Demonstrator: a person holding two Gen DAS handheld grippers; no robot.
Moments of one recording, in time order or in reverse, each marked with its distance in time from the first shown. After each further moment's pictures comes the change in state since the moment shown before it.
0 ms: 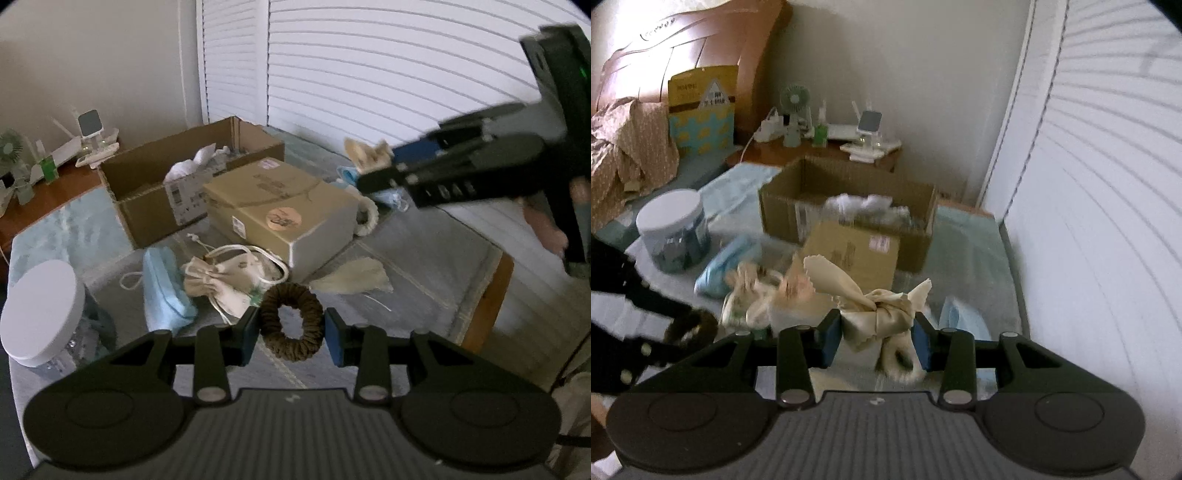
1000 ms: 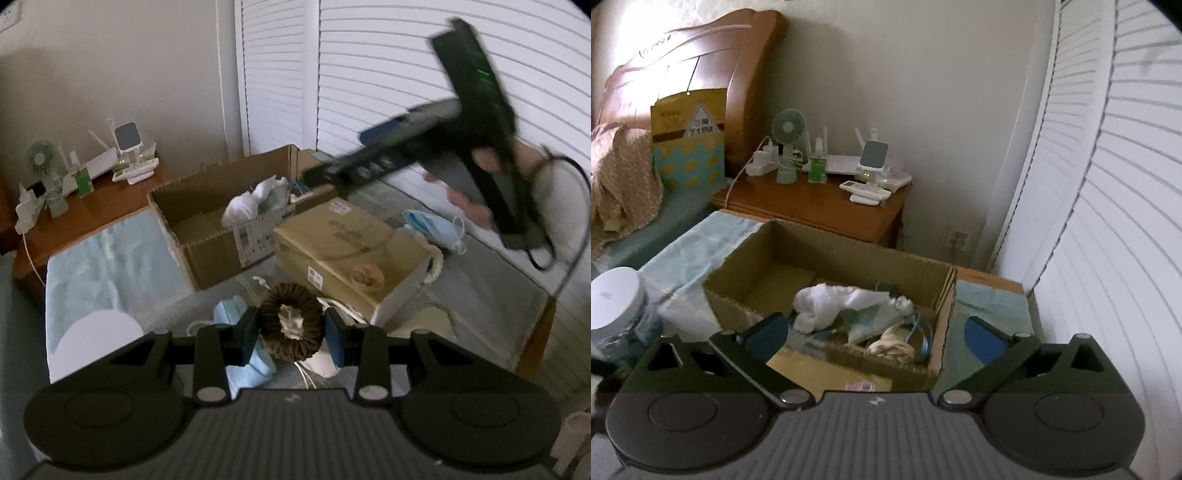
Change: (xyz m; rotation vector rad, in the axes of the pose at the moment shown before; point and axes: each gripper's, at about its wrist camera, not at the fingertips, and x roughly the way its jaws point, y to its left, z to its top) left arm 0.006 0.048 0.040 -0.033 -0.032 0.090; right arm 0.105 -0.018 0.085 -0.003 -0.067 0.048
